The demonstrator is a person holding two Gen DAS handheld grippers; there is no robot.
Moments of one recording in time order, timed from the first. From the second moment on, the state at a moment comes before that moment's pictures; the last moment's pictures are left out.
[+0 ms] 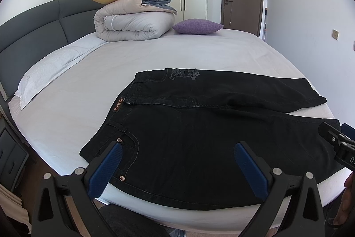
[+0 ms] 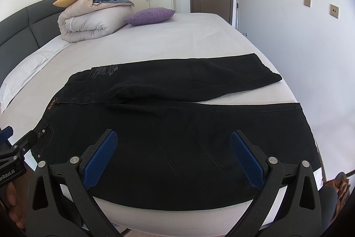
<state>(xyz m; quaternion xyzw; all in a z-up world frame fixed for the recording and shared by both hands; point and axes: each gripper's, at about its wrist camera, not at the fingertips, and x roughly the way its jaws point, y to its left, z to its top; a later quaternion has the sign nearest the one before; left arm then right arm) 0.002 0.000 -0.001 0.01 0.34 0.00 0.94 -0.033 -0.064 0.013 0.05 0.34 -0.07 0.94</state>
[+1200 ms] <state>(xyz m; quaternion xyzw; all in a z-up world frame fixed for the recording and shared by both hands) 0.005 0.001 -0.003 0.01 0.34 0.00 0.94 -0.032 -0.062 0.010 0.05 0.34 -0.07 0.94</state>
